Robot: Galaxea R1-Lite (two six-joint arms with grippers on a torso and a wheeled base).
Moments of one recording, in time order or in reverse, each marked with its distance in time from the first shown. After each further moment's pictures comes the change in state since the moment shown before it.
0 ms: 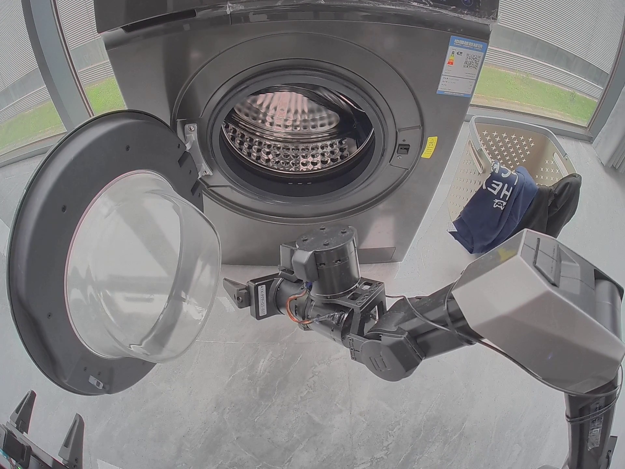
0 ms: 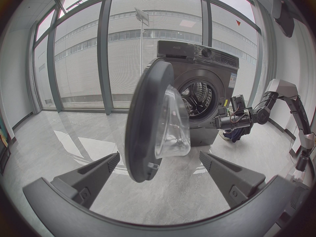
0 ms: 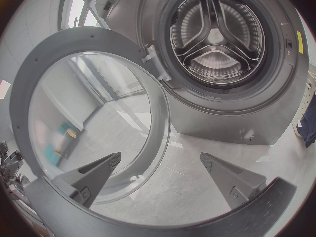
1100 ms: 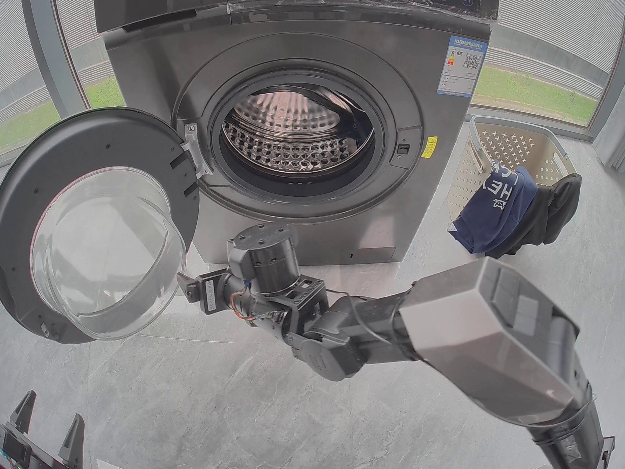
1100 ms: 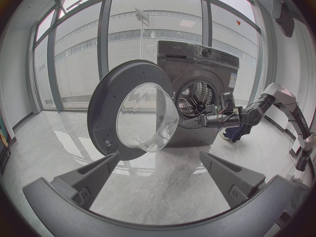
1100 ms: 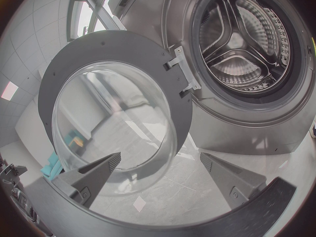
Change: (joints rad) left arm 0.001 0.000 0.000 0.000 0.000 0.000; right arm 0.079 0.170 -0.386 0.163 -0.027 0.007
